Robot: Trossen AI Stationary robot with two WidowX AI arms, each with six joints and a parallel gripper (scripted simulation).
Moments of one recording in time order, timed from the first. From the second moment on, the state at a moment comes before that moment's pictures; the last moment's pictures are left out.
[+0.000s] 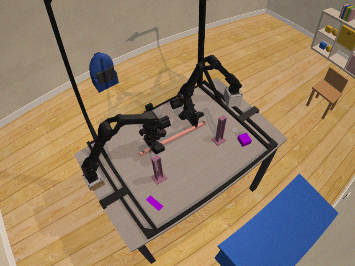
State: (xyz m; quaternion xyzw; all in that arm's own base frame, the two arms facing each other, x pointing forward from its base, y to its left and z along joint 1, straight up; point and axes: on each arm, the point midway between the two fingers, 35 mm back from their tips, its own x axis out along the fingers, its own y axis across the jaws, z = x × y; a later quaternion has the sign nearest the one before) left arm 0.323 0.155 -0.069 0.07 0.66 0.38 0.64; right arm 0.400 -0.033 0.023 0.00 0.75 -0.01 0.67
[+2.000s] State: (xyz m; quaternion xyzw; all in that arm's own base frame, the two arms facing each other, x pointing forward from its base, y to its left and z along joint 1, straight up) left arm 0.325 0.148 -0.036 0.07 0.74 0.34 0.58; right arm 0.402 -0.031 -0.008 0.00 0.68 0.00 0.74
